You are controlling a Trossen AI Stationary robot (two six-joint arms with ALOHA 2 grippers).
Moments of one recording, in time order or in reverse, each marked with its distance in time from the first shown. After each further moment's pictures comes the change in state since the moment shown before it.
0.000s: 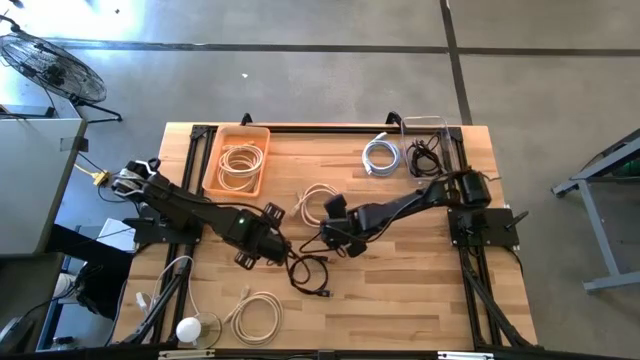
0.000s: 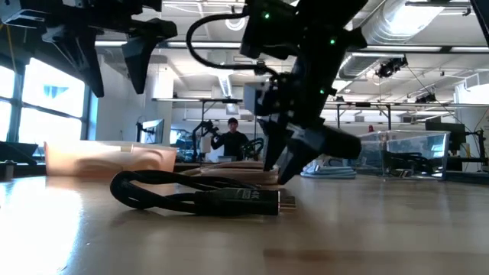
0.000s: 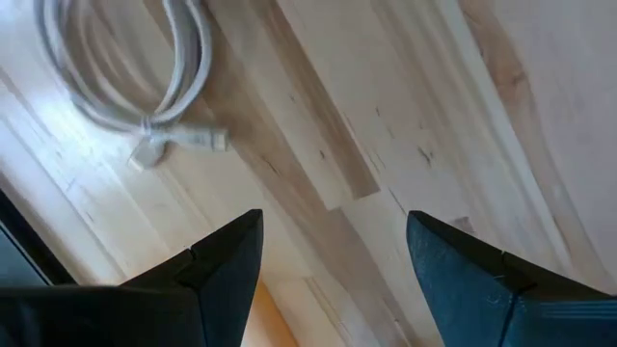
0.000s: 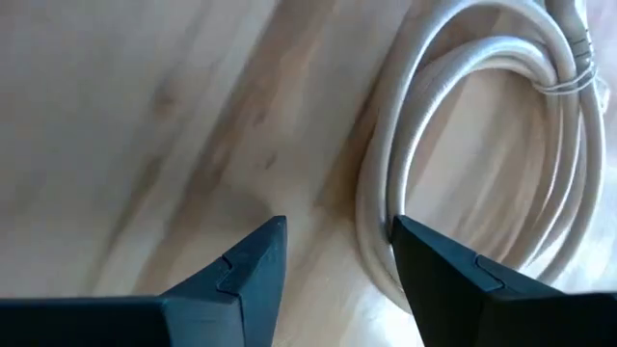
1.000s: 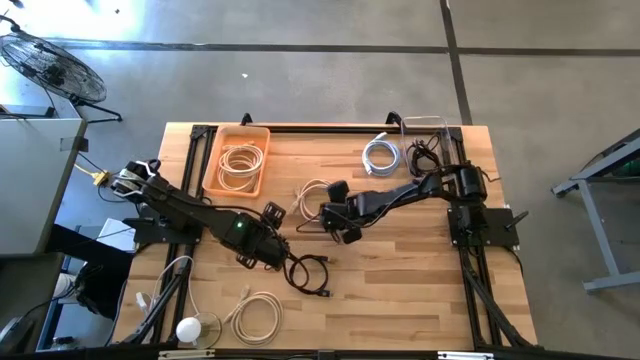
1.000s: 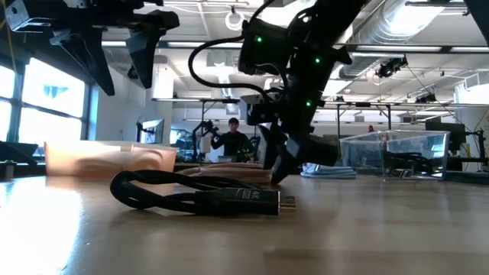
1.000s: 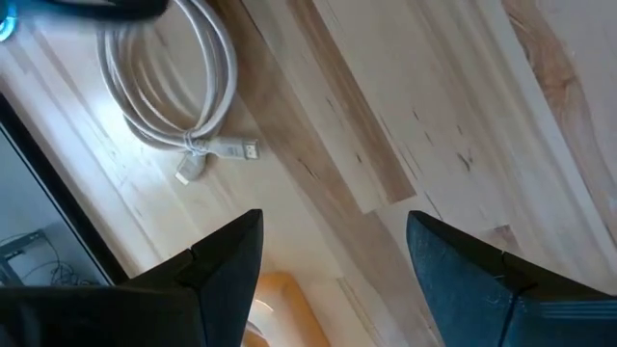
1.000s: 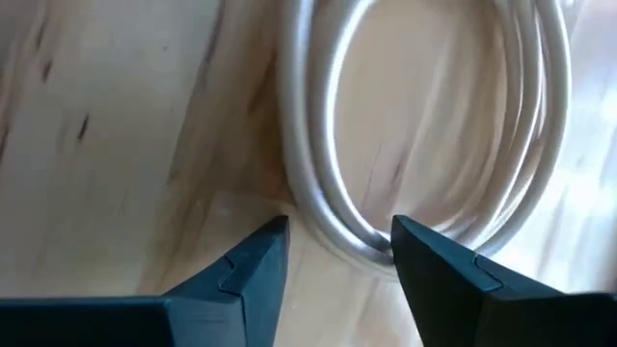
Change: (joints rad) left arm -0.029 0.000 -0.001 0.014 -0.108 -0.002; right arm -0.114 0.019 -0.019 0.040 0.034 0.051
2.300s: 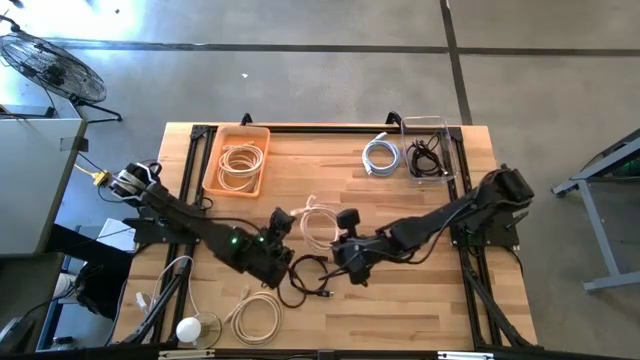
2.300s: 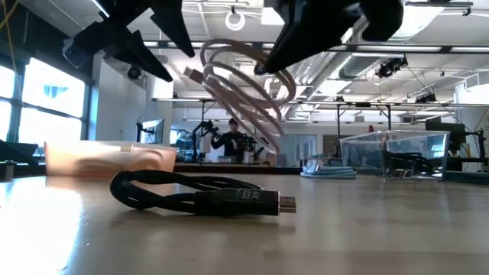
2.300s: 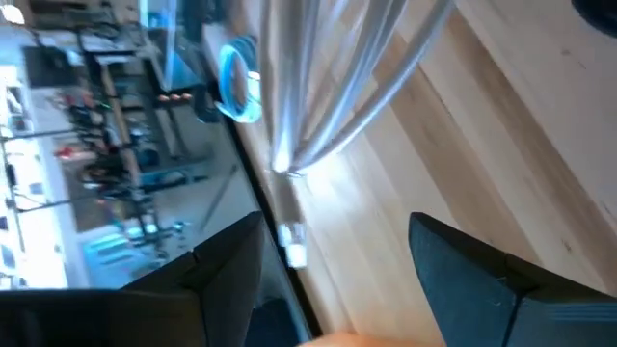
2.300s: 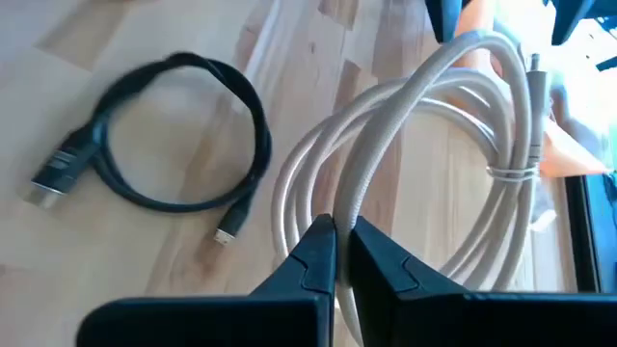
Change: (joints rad) left arm -0.106 0.000 -0.106 0.365 -0.504 0.224; right arm 0.356 -0.311 -0.029 0.092 0.056 0.214
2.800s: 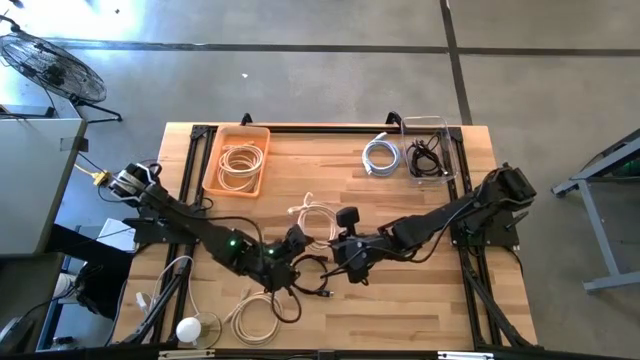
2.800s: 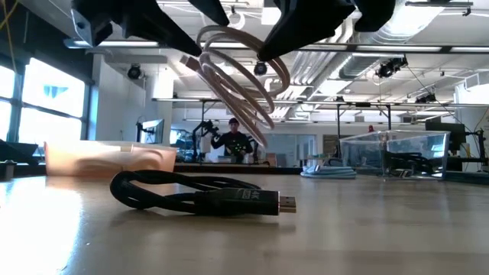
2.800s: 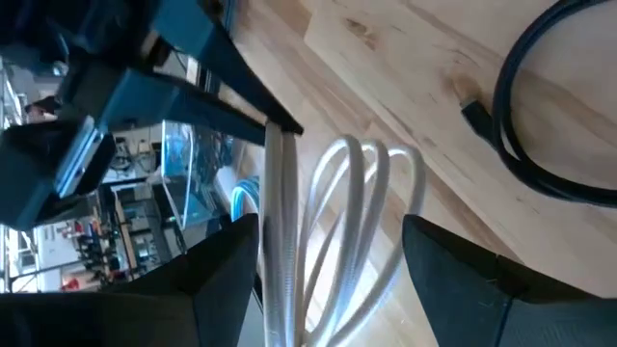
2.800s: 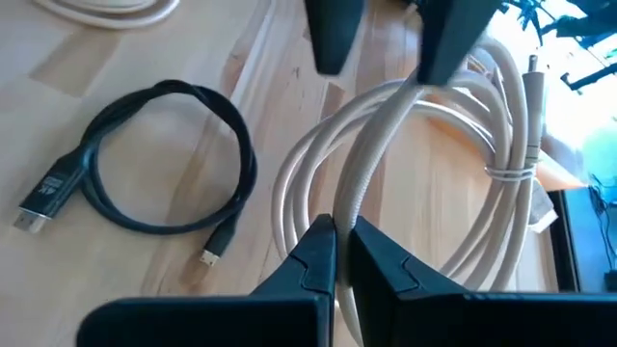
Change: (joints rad) left arm -0.015 0.000 0.000 0.361 0.177 0.392; right arm 0.007 -0.019 0.000 0.043 0.012 -0.028
